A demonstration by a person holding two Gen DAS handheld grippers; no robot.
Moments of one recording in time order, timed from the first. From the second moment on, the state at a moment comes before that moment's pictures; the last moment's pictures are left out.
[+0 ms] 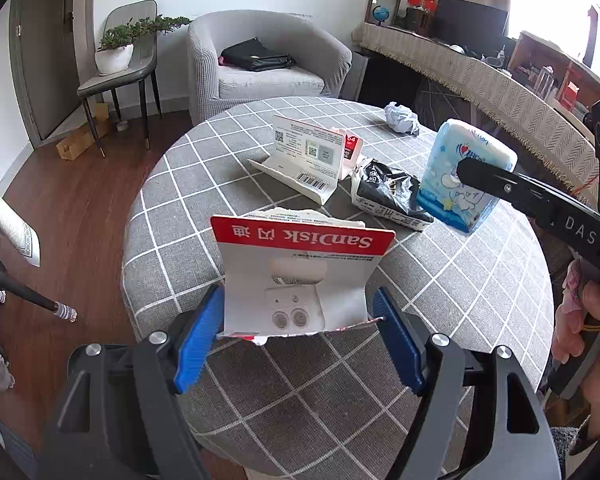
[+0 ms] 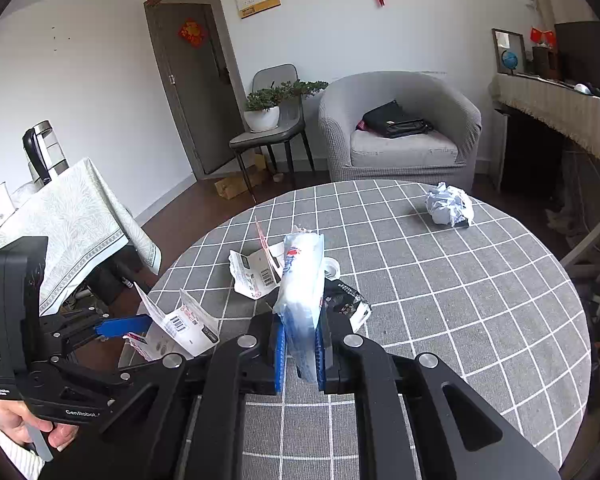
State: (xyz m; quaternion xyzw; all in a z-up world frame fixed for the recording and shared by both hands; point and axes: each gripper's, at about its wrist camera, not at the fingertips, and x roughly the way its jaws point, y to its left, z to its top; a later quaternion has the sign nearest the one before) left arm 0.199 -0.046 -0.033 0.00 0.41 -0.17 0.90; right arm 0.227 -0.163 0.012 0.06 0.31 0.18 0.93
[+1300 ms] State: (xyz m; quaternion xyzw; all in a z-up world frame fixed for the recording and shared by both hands) left arm 0.165 0.161 -0.082 -0.03 0.45 -0.01 0.89; right arm 0.235 0.047 0.007 0.03 0.33 0.33 0.88
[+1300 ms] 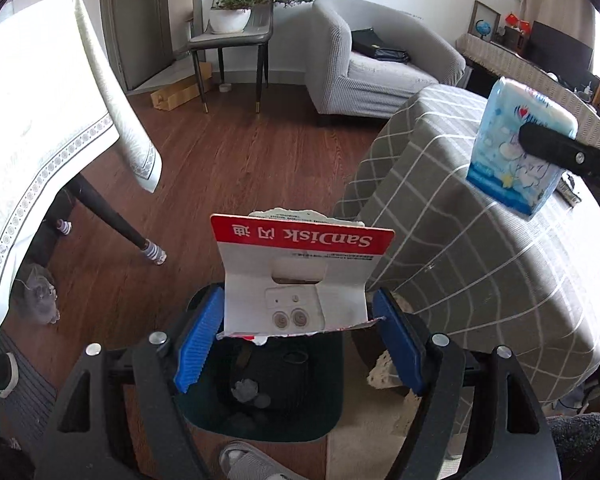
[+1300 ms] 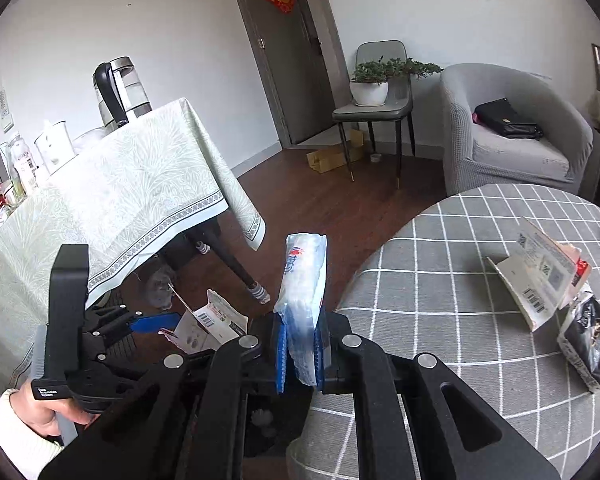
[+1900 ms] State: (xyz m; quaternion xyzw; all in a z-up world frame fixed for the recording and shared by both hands) left arm 0.156 0.218 -0.176 0.00 0.57 0.01 0.82; right arm 0.237 0.136 -0.037 -0.03 0.39 0.38 0.84
